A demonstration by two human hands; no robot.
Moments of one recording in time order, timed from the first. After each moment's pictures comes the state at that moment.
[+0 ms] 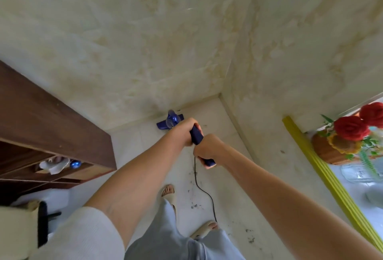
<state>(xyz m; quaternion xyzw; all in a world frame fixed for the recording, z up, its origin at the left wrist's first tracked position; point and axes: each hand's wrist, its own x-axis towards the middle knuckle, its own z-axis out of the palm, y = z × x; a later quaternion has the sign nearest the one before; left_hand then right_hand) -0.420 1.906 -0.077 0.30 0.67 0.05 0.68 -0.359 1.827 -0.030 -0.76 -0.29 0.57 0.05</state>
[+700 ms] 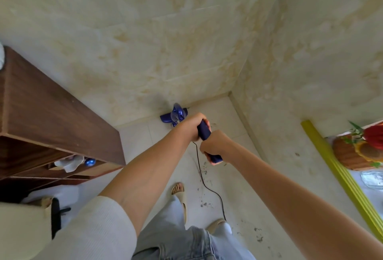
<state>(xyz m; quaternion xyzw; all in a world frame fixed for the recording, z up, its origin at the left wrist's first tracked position) -0.485 1.959 -0.084 0.29 0.62 0.03 0.72 -0.430 1.879 -0.025 -0.77 -0.23 0.59 0.08</state>
